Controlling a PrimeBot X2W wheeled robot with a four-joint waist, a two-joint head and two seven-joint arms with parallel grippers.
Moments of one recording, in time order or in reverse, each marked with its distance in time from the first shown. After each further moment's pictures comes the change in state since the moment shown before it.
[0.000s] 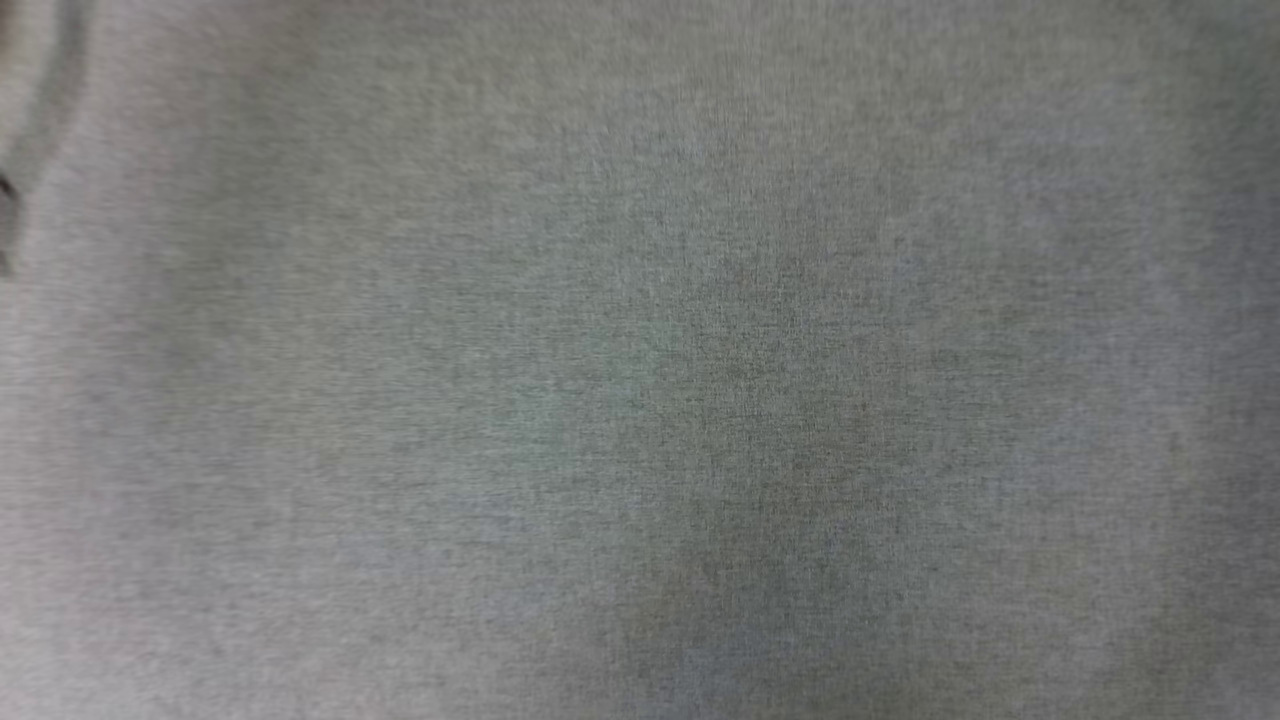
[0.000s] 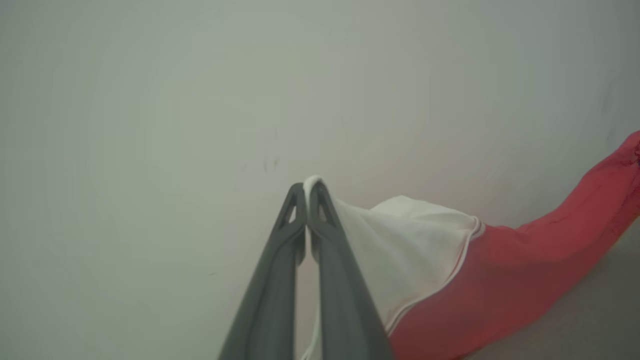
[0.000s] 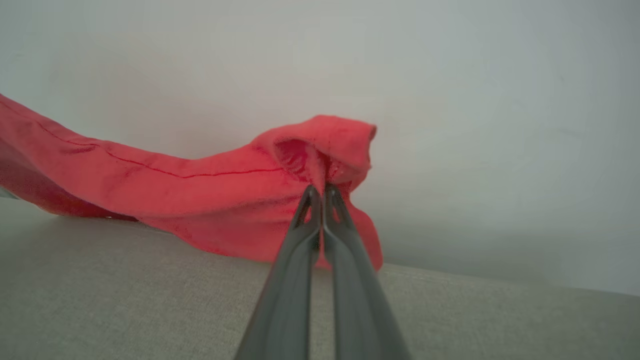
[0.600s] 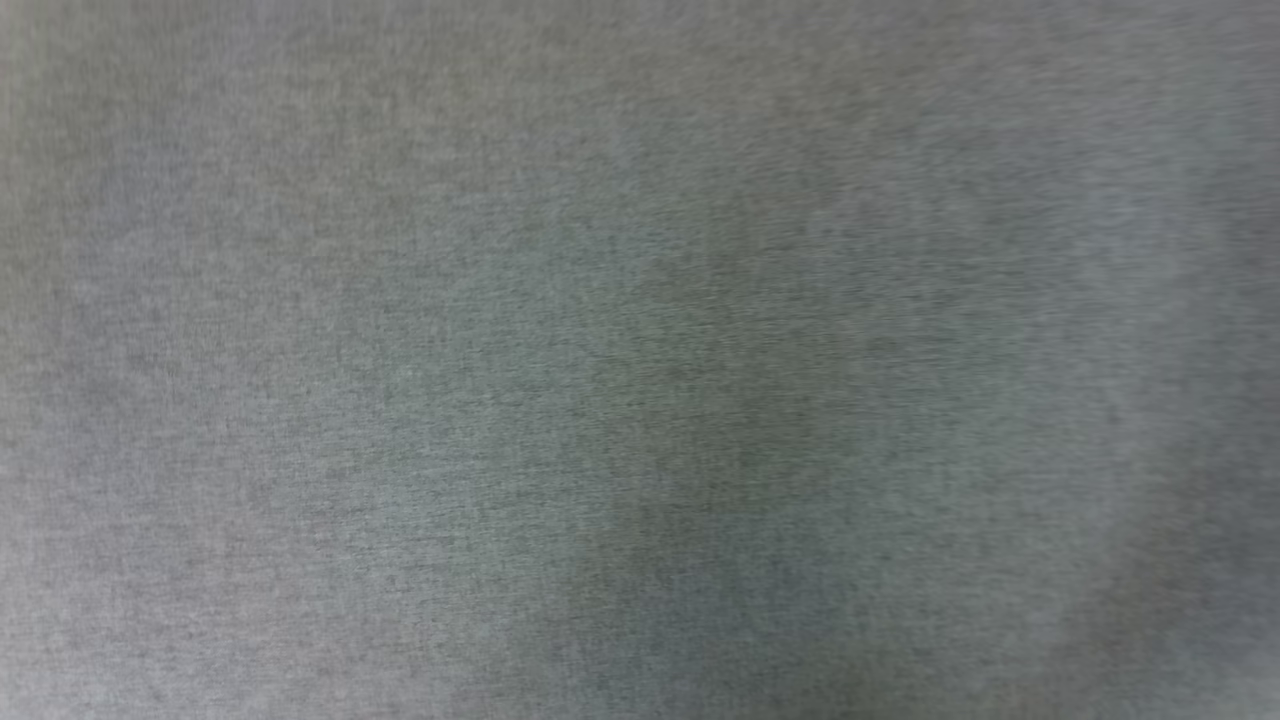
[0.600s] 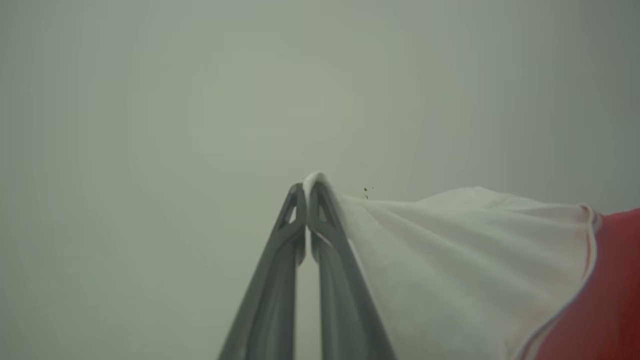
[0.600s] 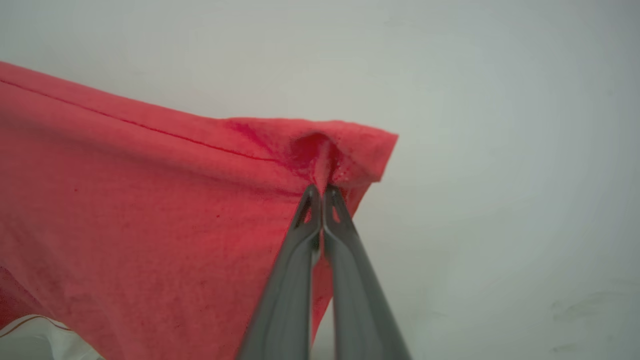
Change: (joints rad) left arm -0.497 0.100 0.092 -0.061 0.022 -0.009 0.087; right arm -0.296 -0.027 -0.186 -0.243 -0.027 0.000 0.252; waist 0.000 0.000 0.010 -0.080
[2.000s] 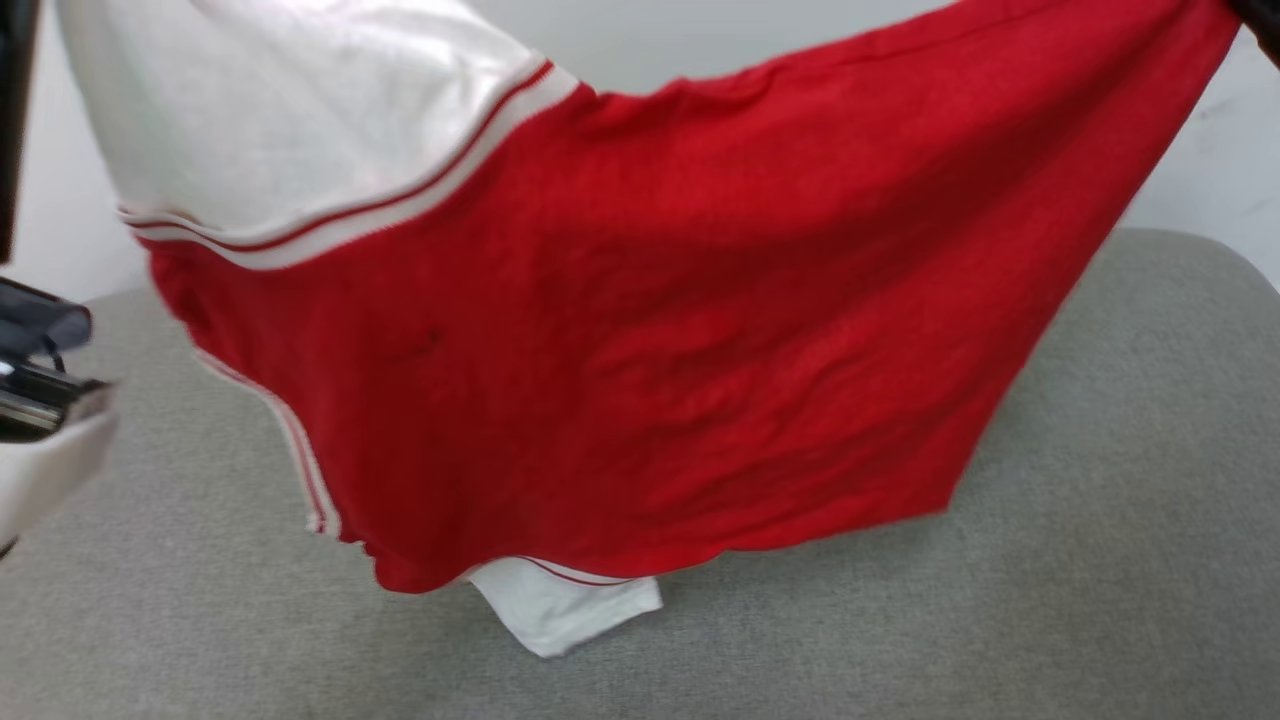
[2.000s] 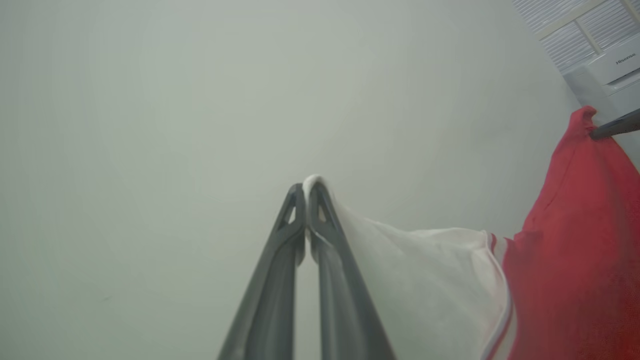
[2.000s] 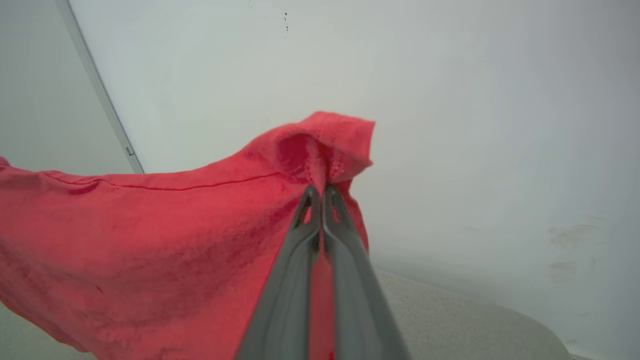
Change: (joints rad) left arm 1.265 0.364 0.167 -0.931 -0.184 0.390 0.190; right arm 0.758 -0.034 -0.064 -0.523 0.304 0.000 0.516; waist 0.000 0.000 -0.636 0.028
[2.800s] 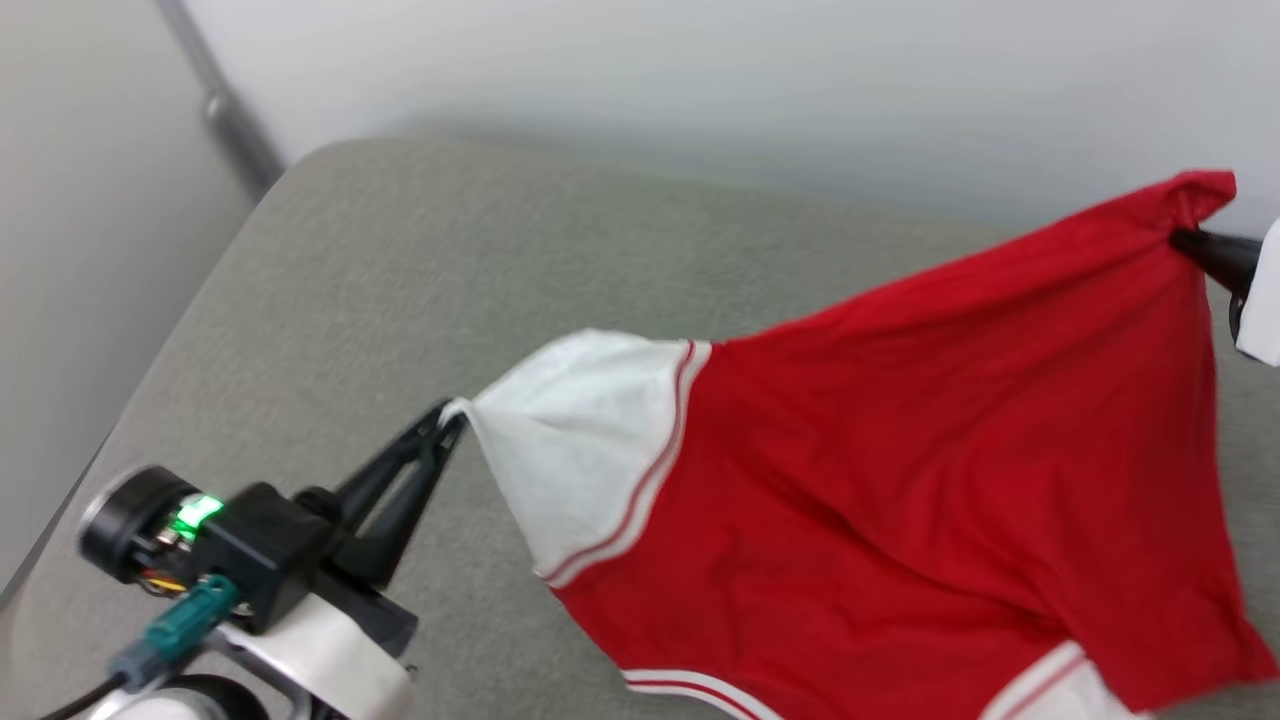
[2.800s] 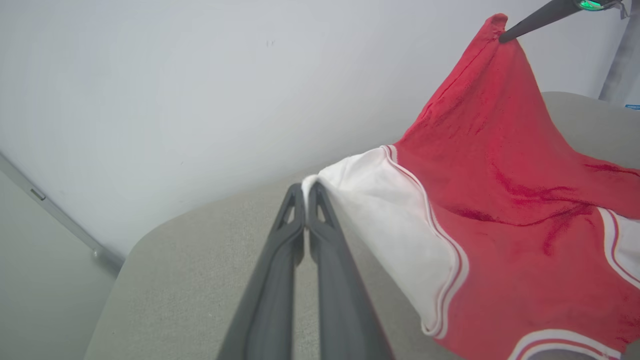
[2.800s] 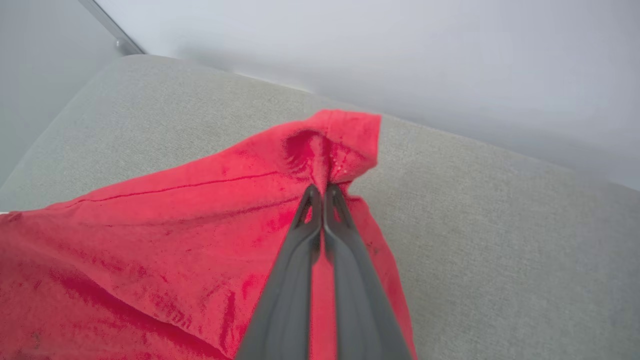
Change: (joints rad) left arm 0.302 -0.196 -0.380 0.146 0.059 -0.026 0.016; right arm 0.090 -0.043 0.055 0.399 -0.134 0.000 0.060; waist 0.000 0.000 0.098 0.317
